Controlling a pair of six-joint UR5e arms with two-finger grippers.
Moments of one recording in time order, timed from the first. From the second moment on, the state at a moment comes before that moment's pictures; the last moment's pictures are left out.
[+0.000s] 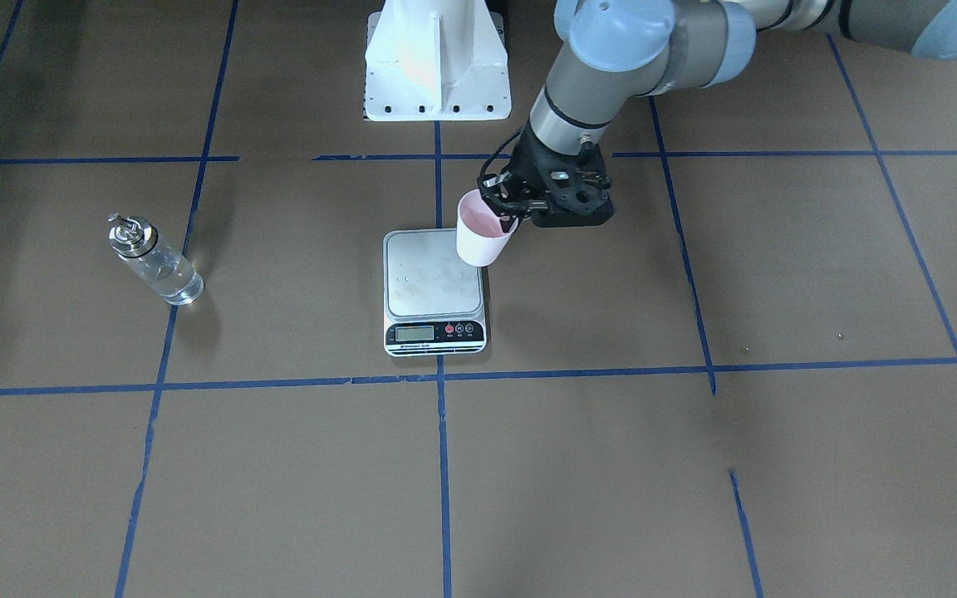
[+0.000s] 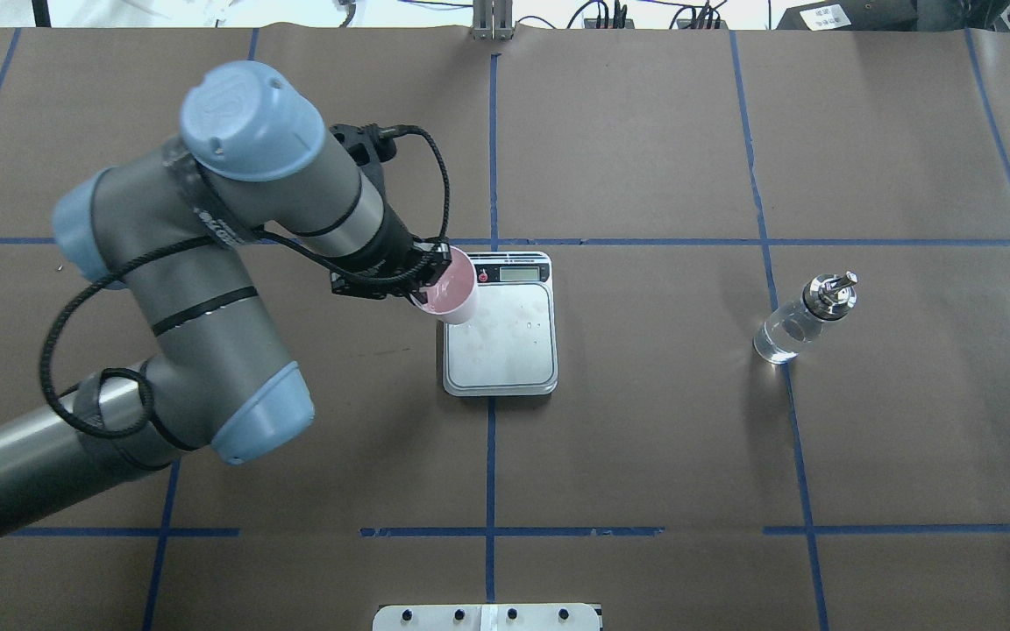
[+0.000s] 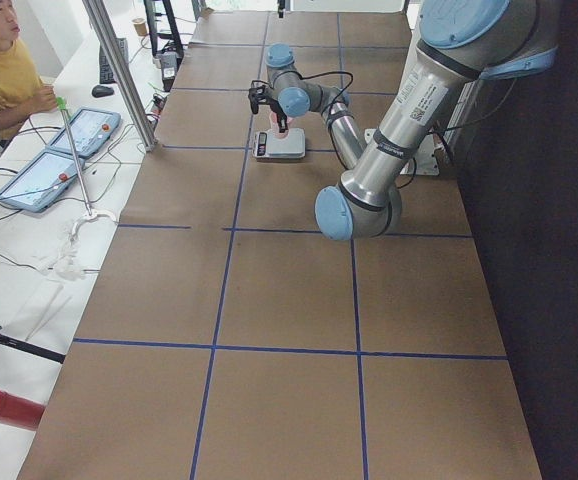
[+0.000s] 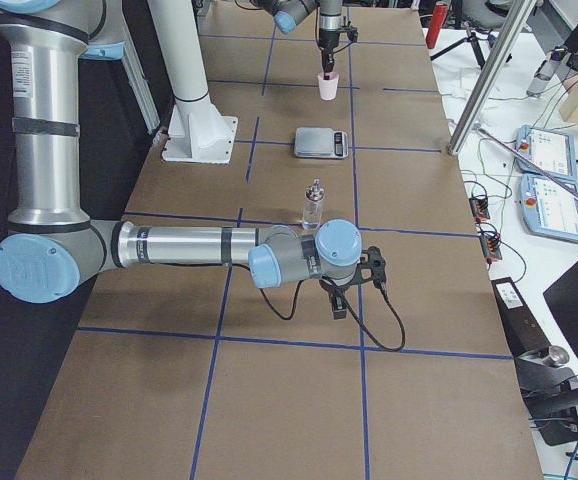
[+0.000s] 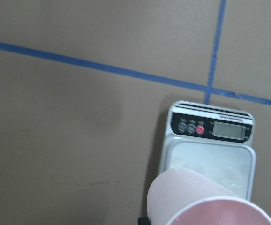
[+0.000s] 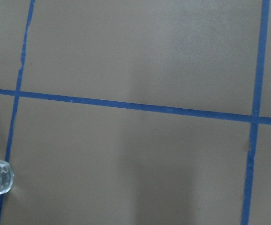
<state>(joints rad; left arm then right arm) -0.63 -2.28 -1.74 -1.63 -2.07 -1.38 1.45 -1.62 1.67 -1.31 2.54 0.21</state>
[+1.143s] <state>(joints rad) -0.56 -2.39 -1.52 -1.70 -1.99 -1.39 1.38 -1.62 1.68 -1.19 2.56 0.42</state>
